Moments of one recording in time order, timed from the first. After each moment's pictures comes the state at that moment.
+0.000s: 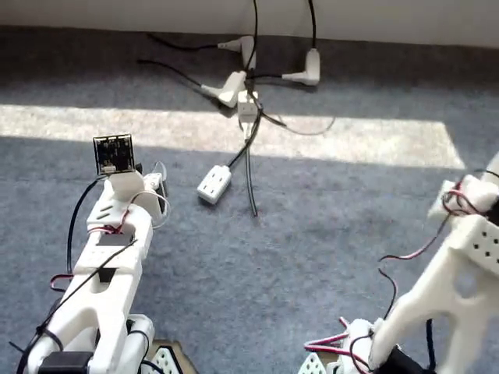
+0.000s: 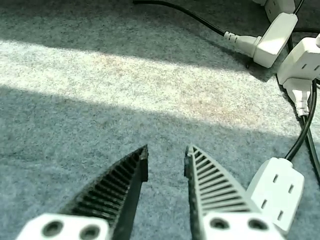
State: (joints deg) left arm -7.4 -32.3 75.0 -3.1 7.0; right arm 37.1 -30.3 20.5 77.1 10.7
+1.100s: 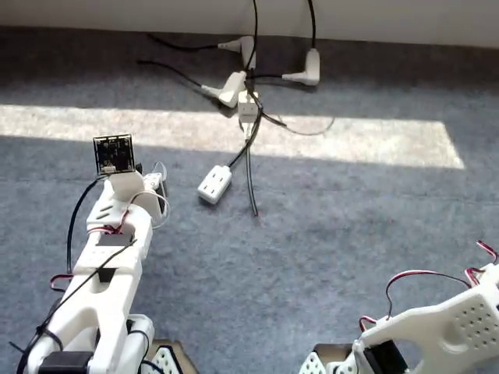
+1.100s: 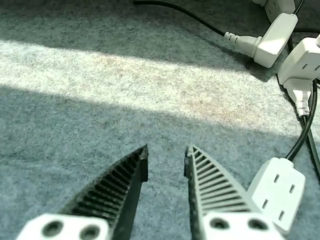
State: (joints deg) left arm -7.4 -32.3 75.0 -3.1 7.0; right arm 58.2 29.1 2.8 34.2 30.4
